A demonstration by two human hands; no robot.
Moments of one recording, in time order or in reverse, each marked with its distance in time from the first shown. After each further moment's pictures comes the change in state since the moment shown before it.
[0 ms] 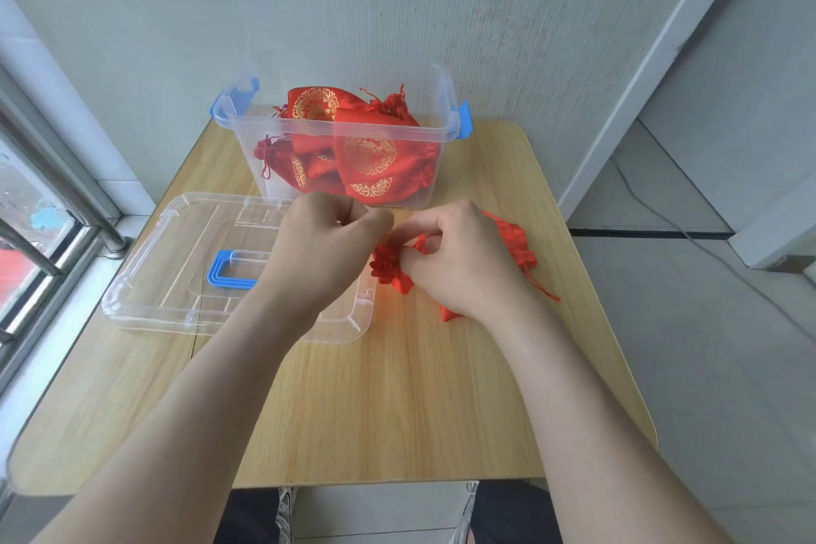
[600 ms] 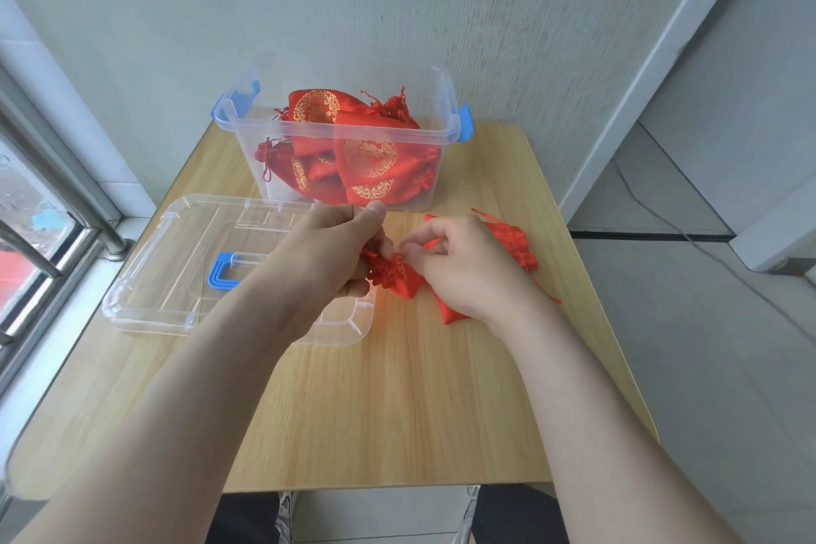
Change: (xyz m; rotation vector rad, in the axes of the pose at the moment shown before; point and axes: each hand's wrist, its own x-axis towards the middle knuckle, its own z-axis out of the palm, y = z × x) left_hand 0.004 -0.005 -0.003 -0.238 -0.223 -0.228; right_hand 0.005 0.017 0.003 0.091 -0.051 0.201
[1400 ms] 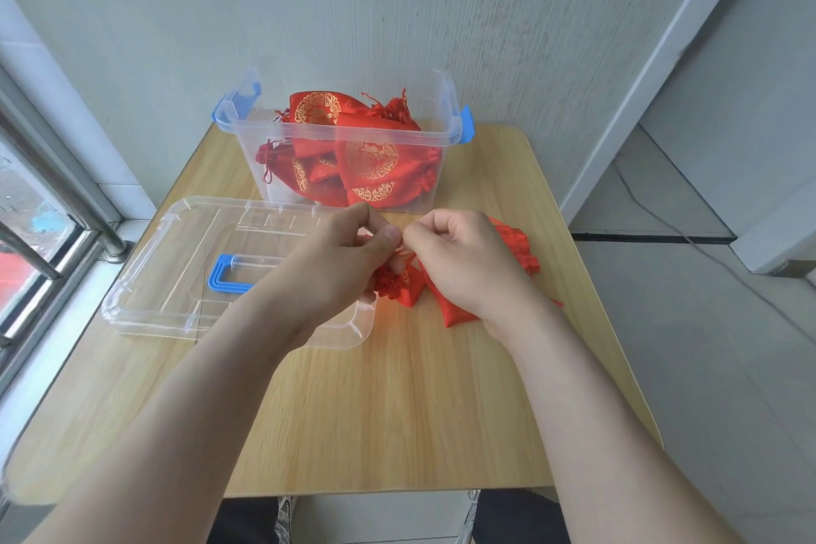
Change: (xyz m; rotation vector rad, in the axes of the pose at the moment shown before) left_hand -0.002 -0.008 0.000 0.152 -0.062 0.136; right_hand -0.005 -0.015 0.000 0.197 0.029 -0.012
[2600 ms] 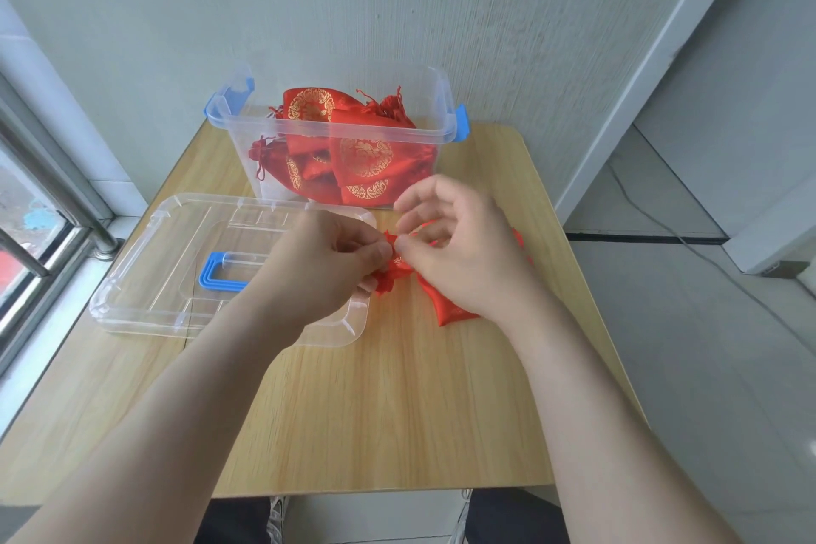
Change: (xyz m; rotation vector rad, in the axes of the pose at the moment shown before) left_hand -0.003 -0.003 -0.004 0.115 0.062 0.026; right_hand 0.000 0.003 -0.012 -0.075 0.062 -0.268
